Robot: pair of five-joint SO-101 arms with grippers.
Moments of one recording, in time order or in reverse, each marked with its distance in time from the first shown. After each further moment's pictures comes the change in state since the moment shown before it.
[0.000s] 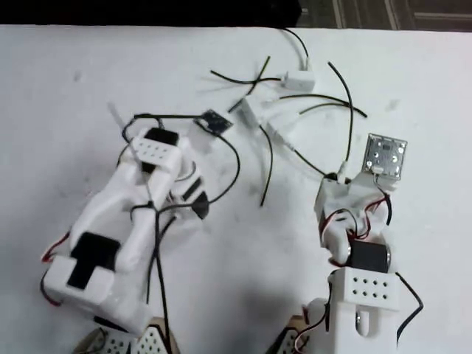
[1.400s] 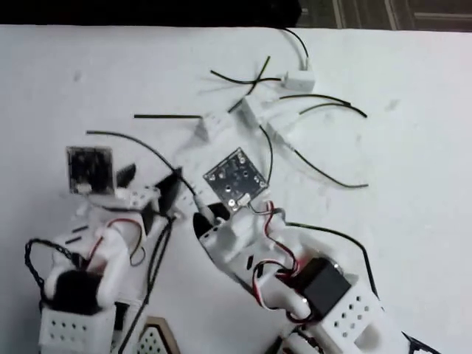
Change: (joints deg) left arm -7.7 -90.1 46.4 -16.4 27.1; right arm -52.9 0.0 -21.3 20.4 2.4
